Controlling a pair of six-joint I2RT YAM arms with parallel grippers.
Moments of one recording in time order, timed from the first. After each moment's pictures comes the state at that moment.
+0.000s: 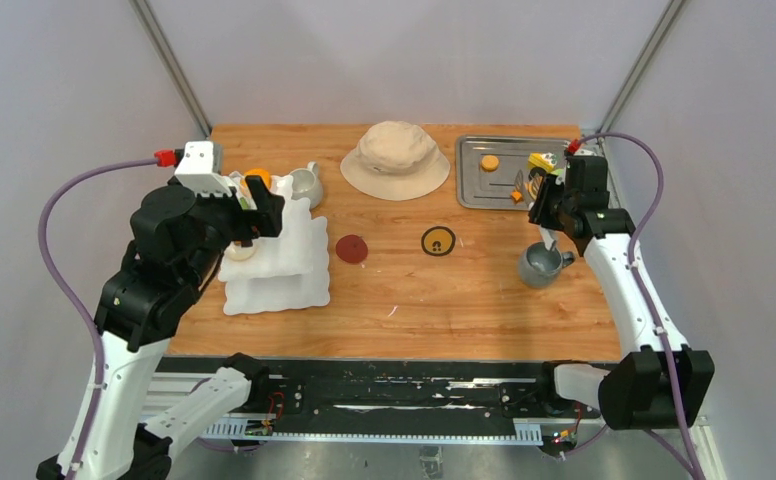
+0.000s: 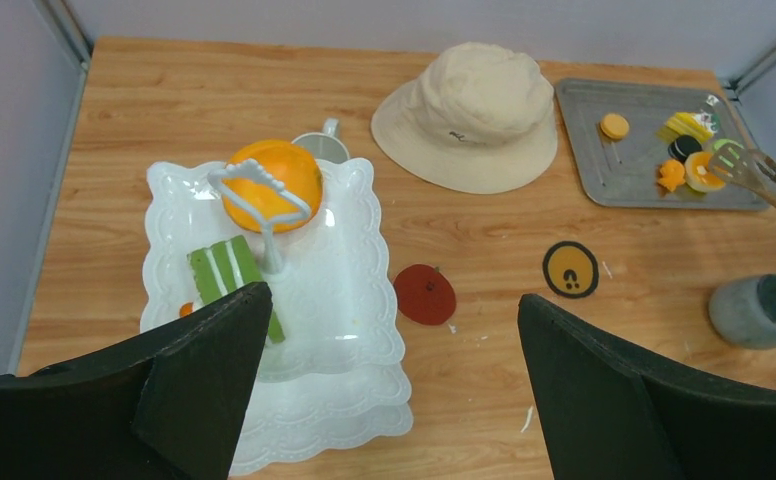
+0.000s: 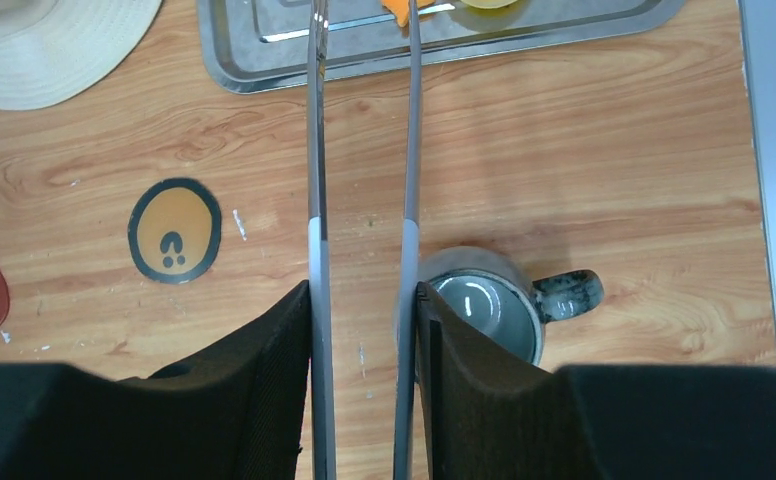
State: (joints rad) left arm -0.39 0.82 1.40 -0.83 -0.23 -0.24; right arm 0.04 1.19 1.09 -0.61 0.02 0.22
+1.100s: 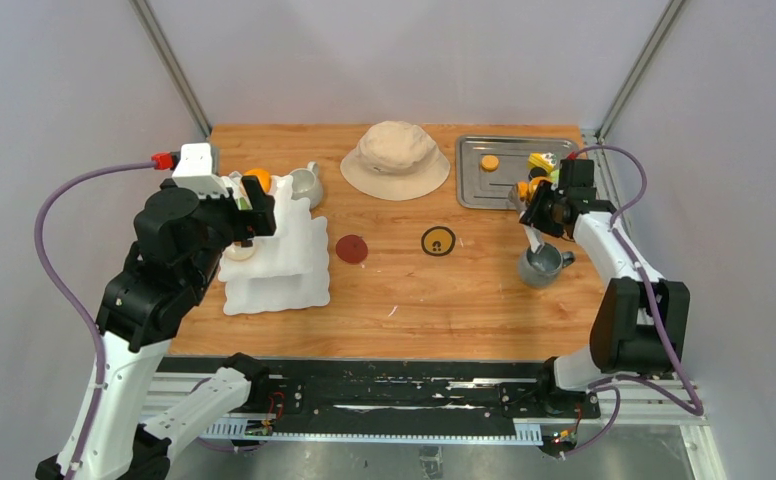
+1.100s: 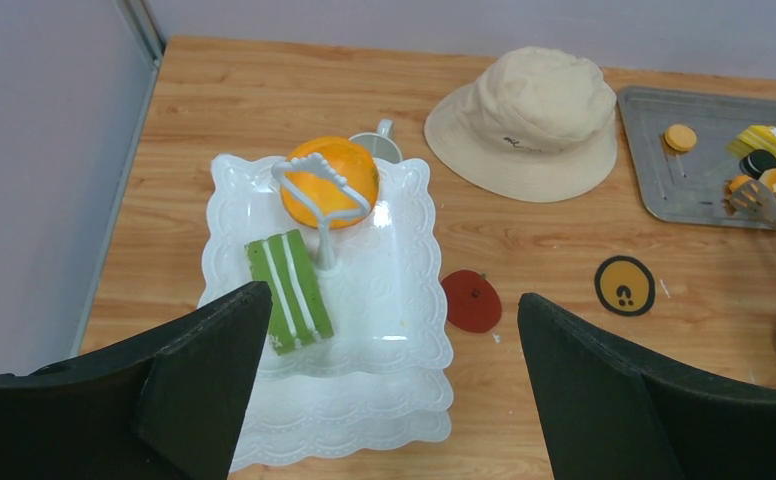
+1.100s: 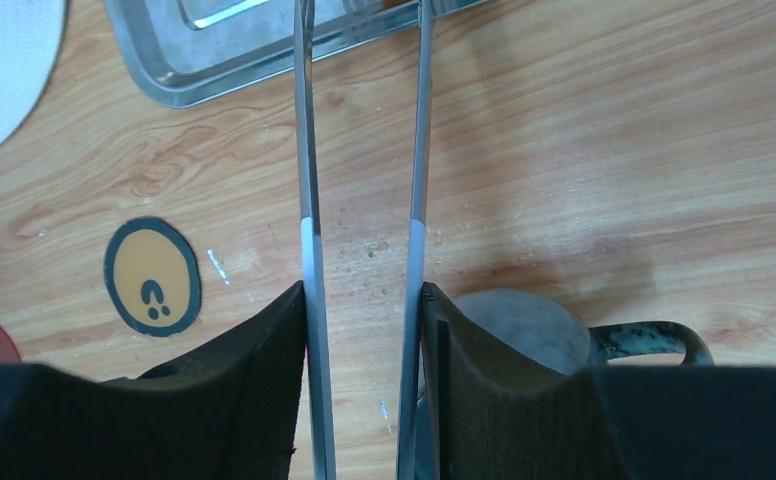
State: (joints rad) left arm -0.42 0.81 1.38 -0.83 -0.36 -0.20; right arm -0.05 1.45 1.04 -0.44 -0.08 0.36
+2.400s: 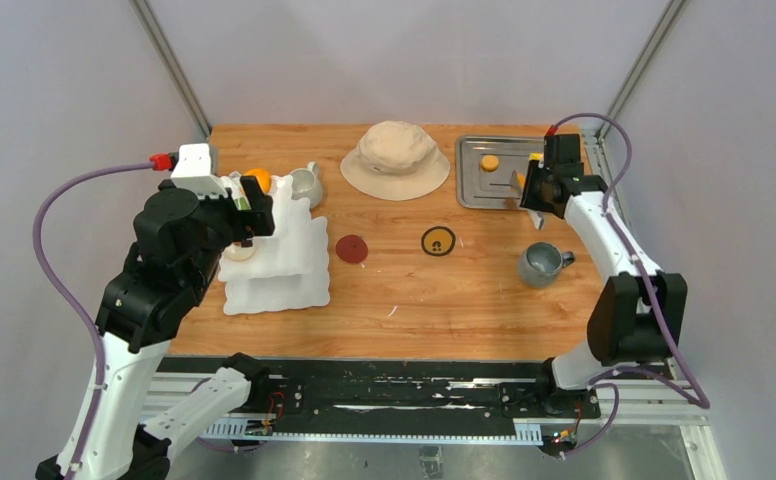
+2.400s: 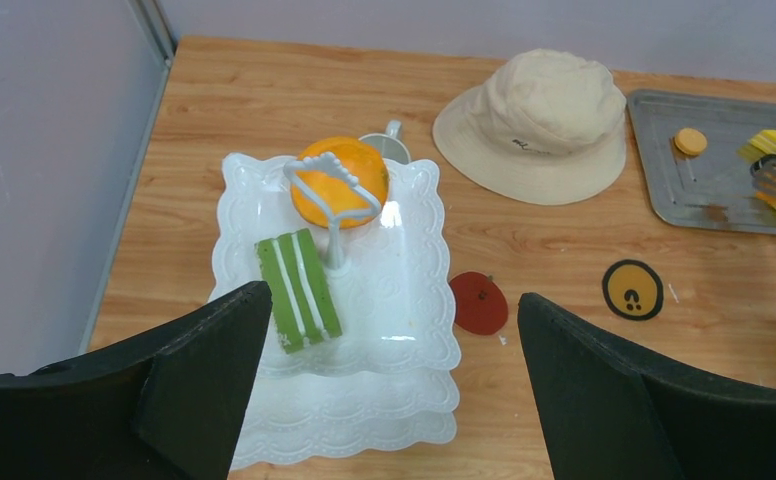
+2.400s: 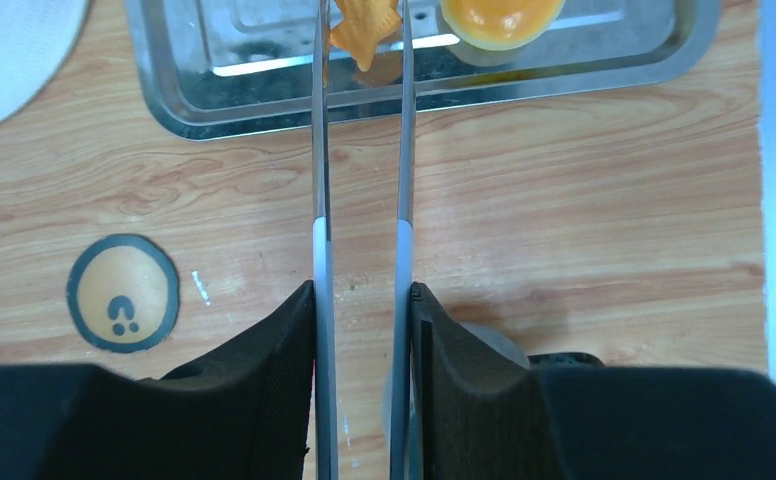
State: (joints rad) left arm -0.42 0.81 1.38 -0.83 -0.37 -0.20; right arm 0.07 1.56 1.27 -0.57 0.10 0.19
